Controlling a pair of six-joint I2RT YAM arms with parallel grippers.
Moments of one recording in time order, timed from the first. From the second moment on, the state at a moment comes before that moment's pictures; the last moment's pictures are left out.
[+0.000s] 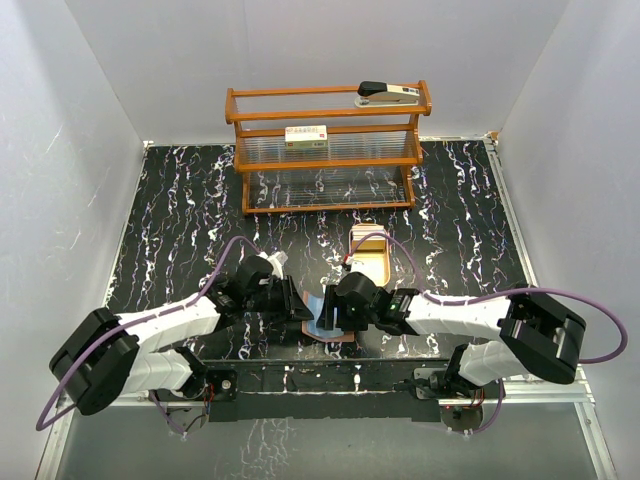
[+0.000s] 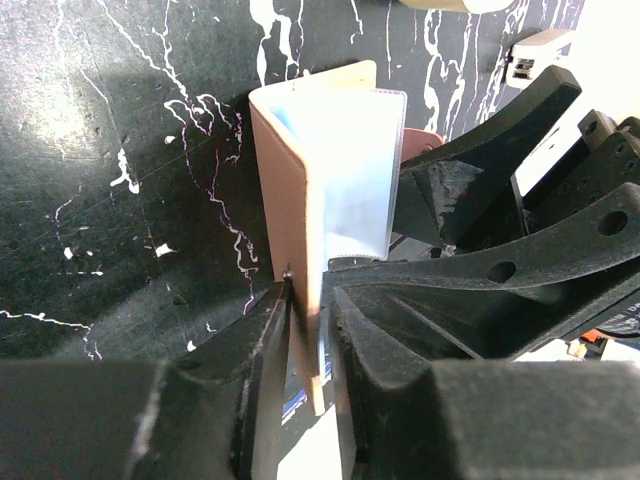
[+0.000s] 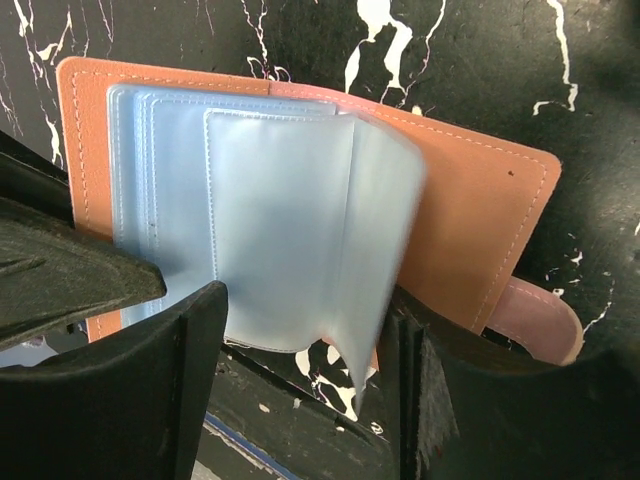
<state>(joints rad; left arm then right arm) -0.76 1.19 0.43 0.02 0.37 -0.98 1.05 1.34 0.58 -0.09 0.06 0.97</state>
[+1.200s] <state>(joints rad) -0.77 1.15 0.54 -0.18 0.34 -0.97 1.10 1.18 0.65 -0.22 0.10 1.00</state>
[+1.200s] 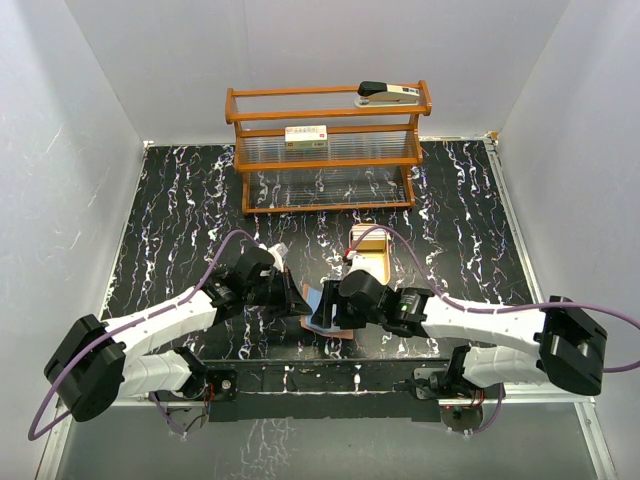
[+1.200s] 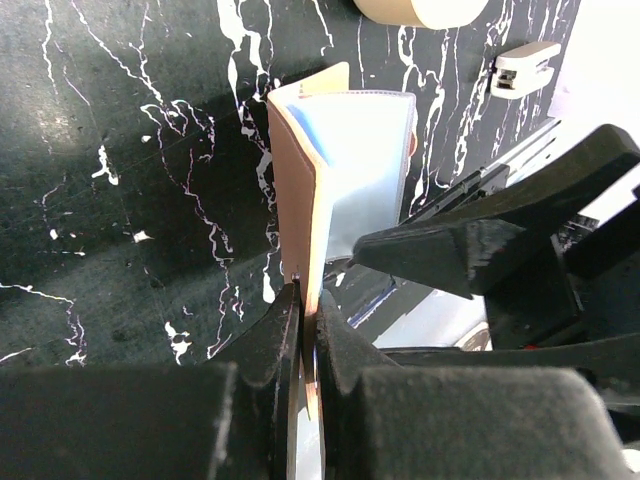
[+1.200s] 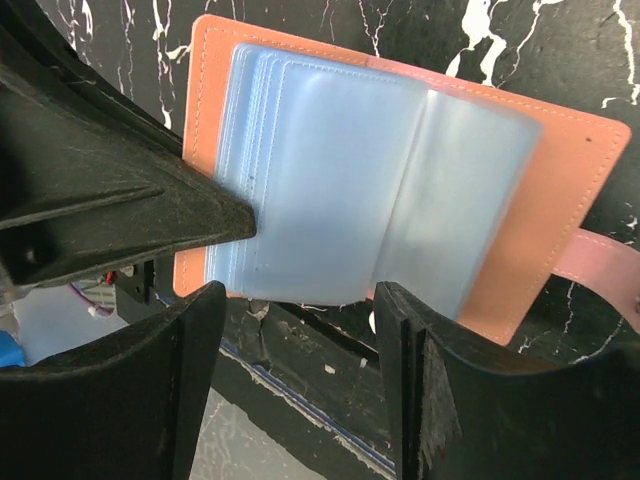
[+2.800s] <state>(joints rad) -0.77 1.17 0.53 -0.17 0.33 -0.96 1.10 1.27 0.77 -0.38 0.29 0.98</state>
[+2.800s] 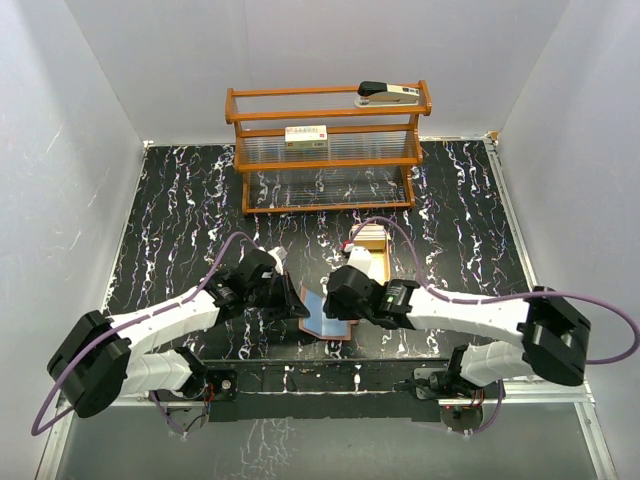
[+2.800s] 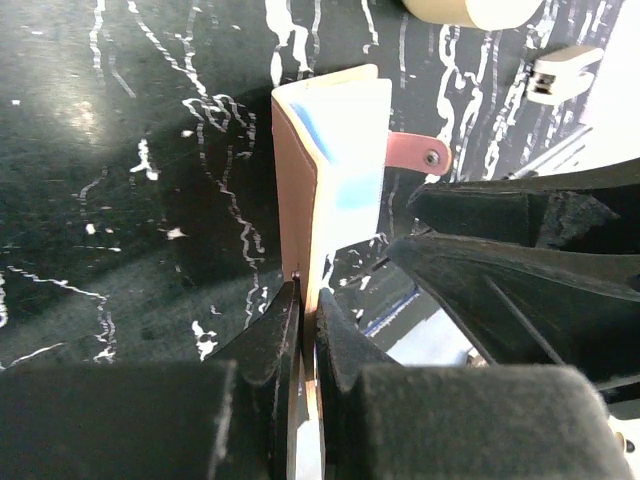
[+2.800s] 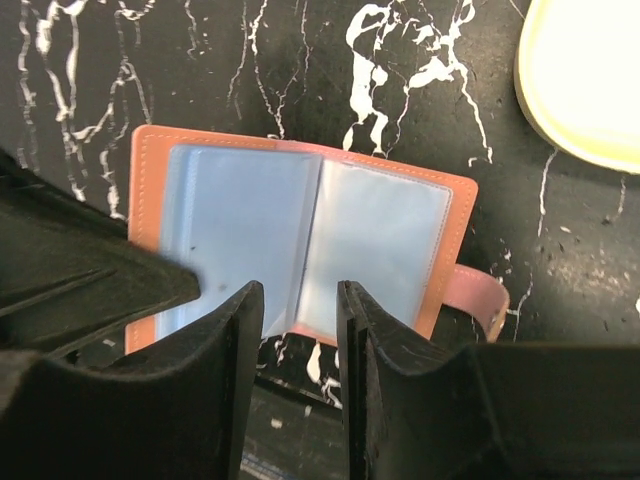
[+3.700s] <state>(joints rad) -0.77 1.20 0.50 -0.21 0.23 -0.91 1.10 1.43 0.77 -0.29 0.27 0.72</state>
